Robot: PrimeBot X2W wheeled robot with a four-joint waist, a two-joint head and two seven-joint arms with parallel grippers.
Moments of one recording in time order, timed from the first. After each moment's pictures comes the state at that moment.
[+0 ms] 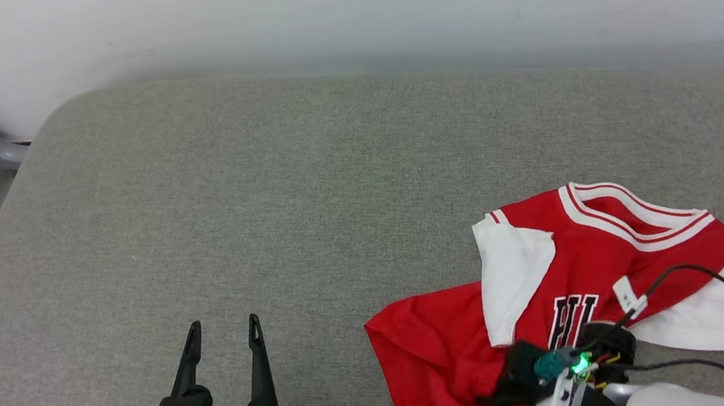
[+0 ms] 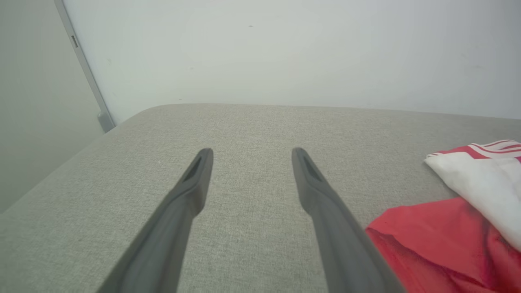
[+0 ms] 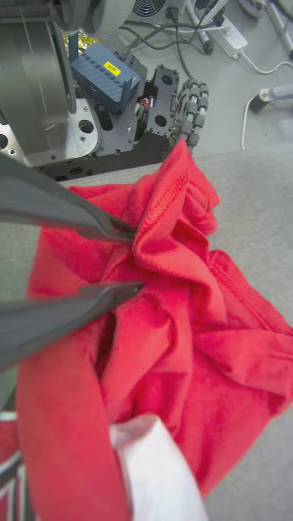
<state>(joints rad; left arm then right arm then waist) 0.02 0.05 -0.12 0.09 -0.06 0.08 -0.26 -0.54 -0.54 1.26 0.20 0.73 0.13 0.24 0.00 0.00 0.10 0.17</state>
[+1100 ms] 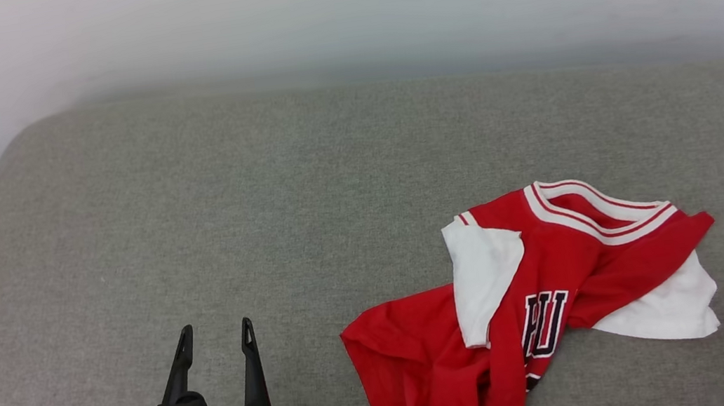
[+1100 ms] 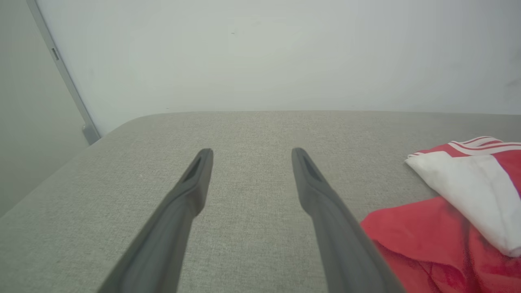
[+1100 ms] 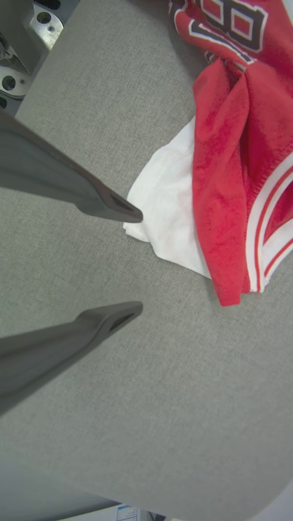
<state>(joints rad) 0.06 0.05 -0.10 0.06 -0.04 0.08 -0.26 -0.25 -0.83 0.35 0.08 0.69 0.13 0.72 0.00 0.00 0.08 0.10</state>
